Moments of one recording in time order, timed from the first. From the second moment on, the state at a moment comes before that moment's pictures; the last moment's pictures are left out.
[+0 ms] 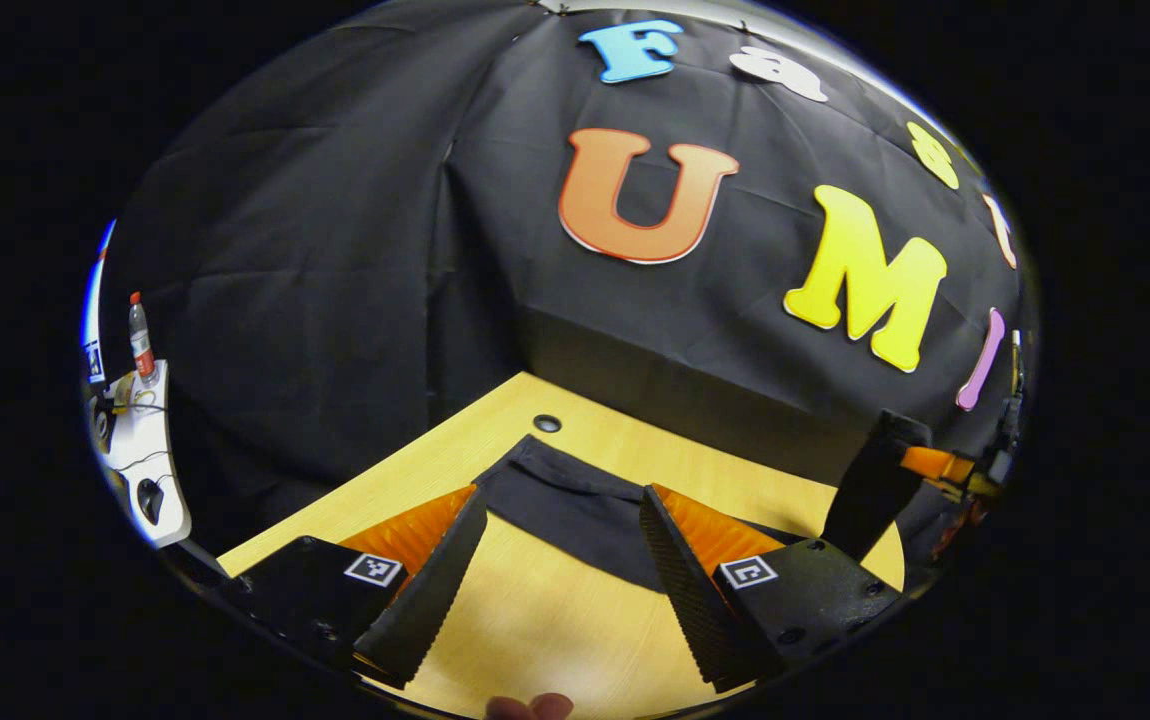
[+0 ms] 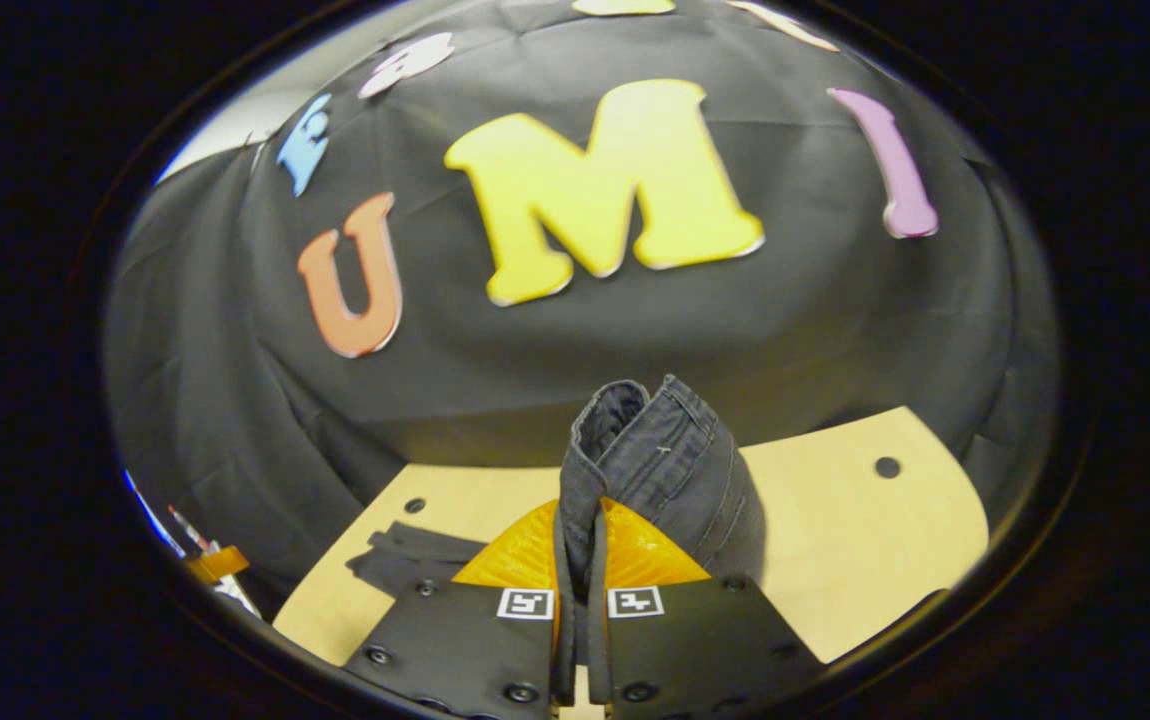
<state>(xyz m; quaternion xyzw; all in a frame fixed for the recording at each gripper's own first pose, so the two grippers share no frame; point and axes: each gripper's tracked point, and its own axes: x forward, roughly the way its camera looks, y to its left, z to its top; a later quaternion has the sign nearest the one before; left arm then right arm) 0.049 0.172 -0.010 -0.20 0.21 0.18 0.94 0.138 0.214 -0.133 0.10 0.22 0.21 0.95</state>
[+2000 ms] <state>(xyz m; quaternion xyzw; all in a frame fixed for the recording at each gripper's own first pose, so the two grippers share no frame) 0.193 0.249 -0.203 -0.69 0.18 0.14 0.68 0.040 0.056 -0.060 0.03 0.22 0.11 0.97</state>
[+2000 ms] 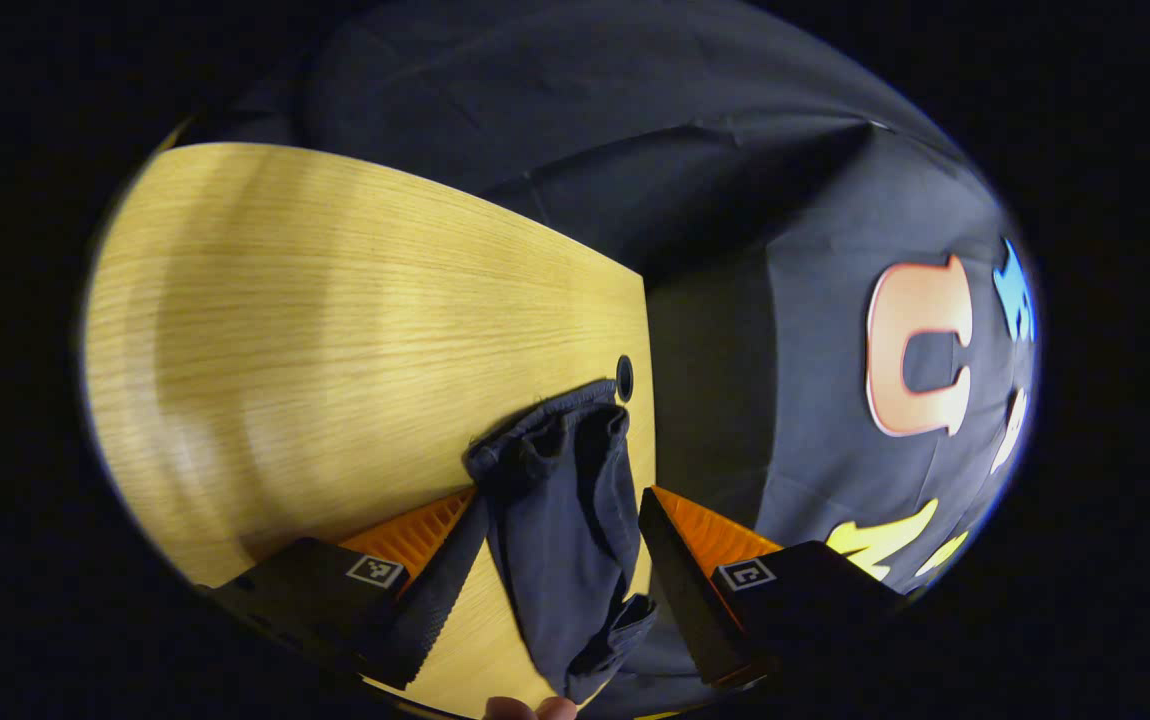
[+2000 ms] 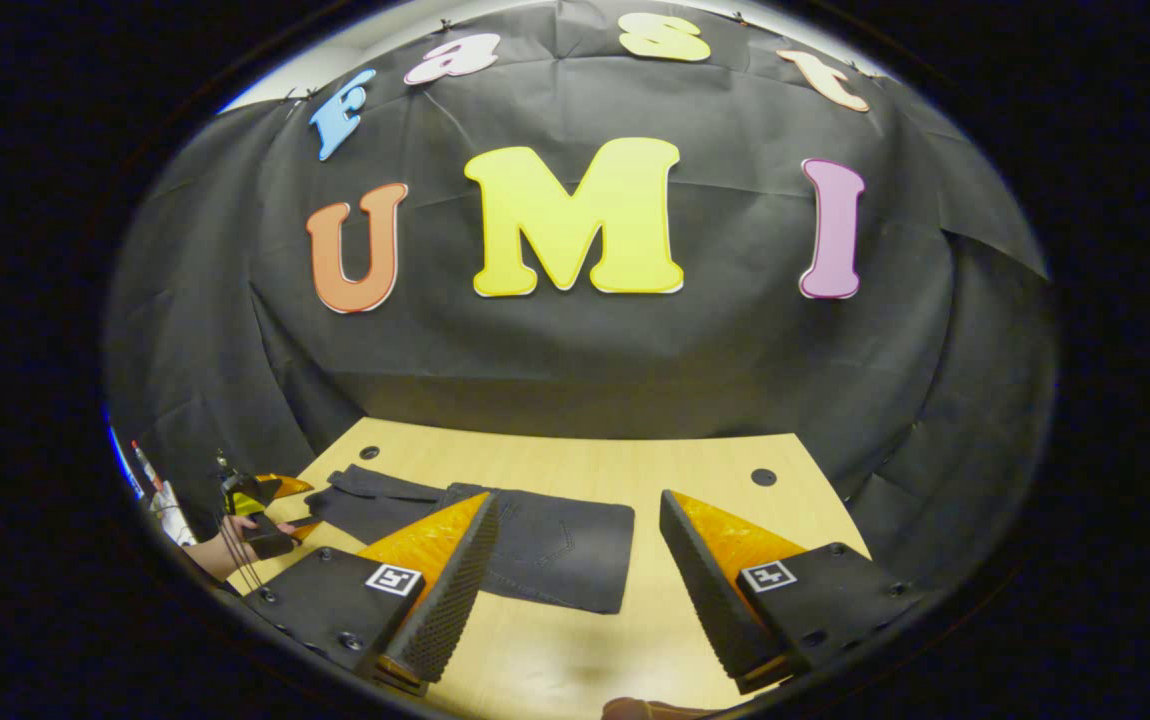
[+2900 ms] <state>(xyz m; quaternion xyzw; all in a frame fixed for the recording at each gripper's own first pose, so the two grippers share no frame) 0.221 0.225 -0.153 -0.62 0.16 0.11 0.76 0.008 0.000 -0.054 0.05 0.21 0.06 0.97</state>
